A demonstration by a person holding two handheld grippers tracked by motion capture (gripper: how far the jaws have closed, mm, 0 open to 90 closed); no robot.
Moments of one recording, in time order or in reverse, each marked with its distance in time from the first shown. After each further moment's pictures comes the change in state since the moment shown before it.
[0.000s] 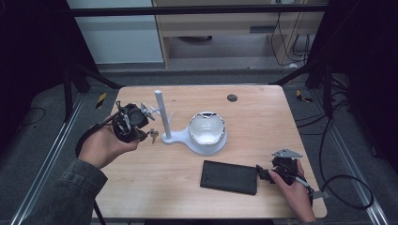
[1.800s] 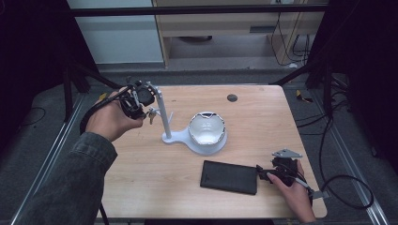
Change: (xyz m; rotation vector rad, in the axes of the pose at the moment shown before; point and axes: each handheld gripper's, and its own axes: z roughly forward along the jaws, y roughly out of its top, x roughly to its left) left arm 0.026 0.049 -0.012 0.108 0.125 0.012; right arm 0.001 0.000 0.000 0.001 -0.012 0.008
